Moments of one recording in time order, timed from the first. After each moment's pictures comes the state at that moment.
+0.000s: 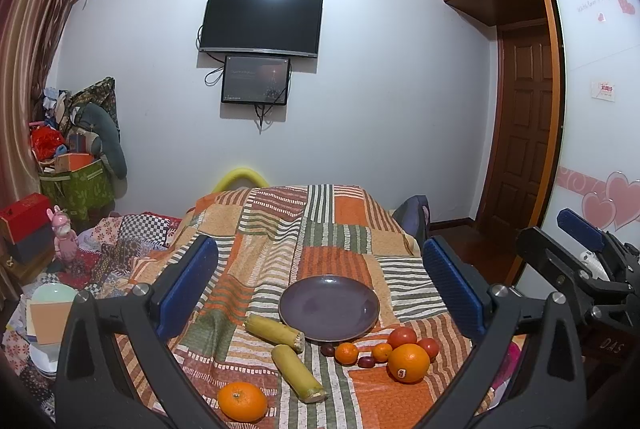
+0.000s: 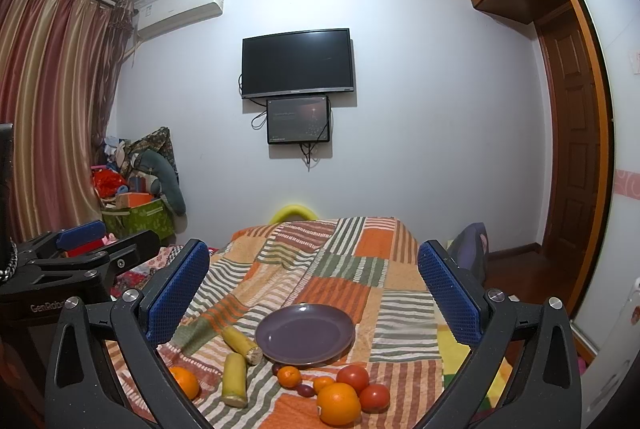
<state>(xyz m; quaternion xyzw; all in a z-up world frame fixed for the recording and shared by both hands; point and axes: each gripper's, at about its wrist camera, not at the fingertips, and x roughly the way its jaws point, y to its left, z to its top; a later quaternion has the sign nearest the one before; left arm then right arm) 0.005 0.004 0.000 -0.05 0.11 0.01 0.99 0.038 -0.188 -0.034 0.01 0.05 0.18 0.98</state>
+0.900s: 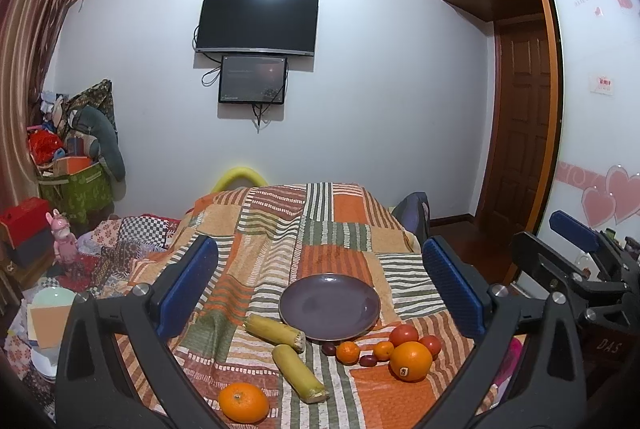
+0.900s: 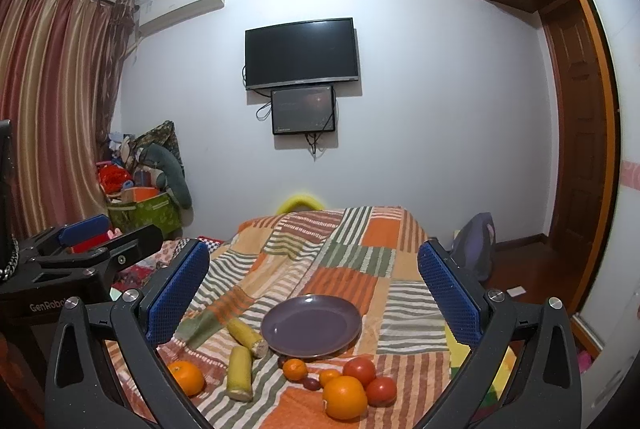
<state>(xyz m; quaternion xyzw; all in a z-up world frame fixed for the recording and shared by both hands) 0.008 0.002 -0.004 -0.03 0.12 0.01 0.99 0.044 -0.191 -0.036 0.02 0.07 0.20 0.98</state>
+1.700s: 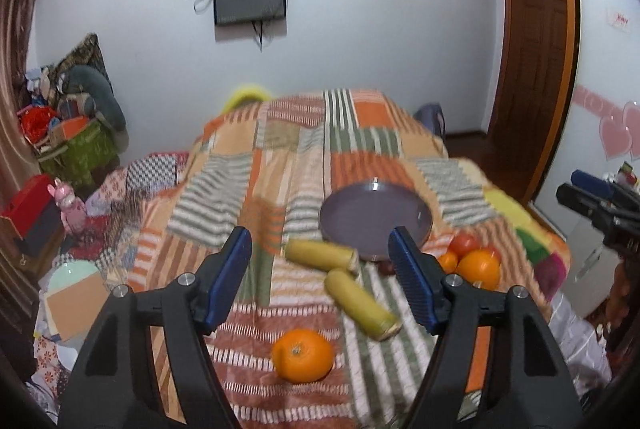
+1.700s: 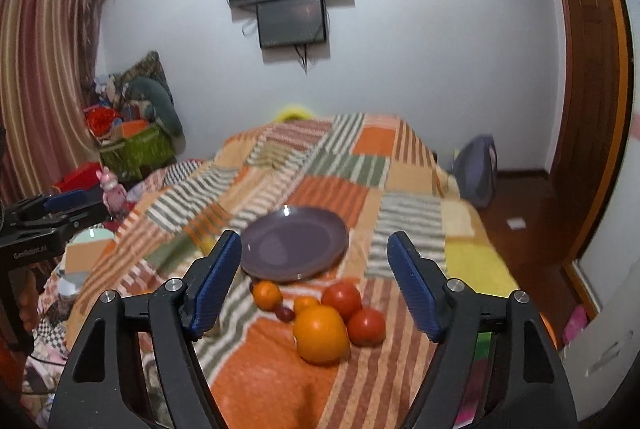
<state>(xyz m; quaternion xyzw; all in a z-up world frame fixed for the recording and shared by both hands) 0.056 0.061 -0.080 0.00 0.29 0.00 0.96 0.091 -0.212 -0.095 0.00 0.24 0.20 0.95</state>
